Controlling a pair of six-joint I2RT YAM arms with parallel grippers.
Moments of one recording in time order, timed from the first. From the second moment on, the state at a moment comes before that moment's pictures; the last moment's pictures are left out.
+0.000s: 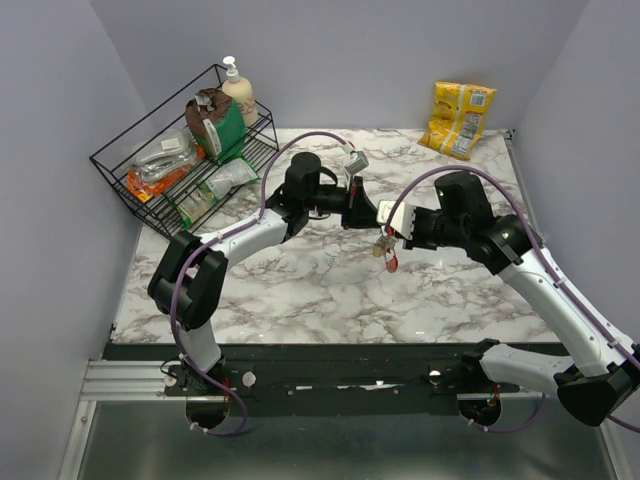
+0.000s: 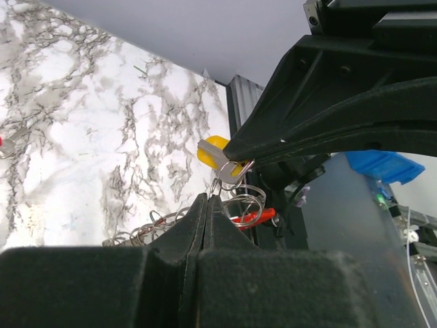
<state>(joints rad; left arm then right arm) -0.61 1.76 1.21 0.50 1.06 -0.49 0.56 1.11 1.22 -0.82 -0.25 -0.93</state>
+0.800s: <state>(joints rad) -0.64 1.73 1.29 0.26 0.97 -0.26 0.56 1.20 1.36 -0.87 -0.25 -0.81</state>
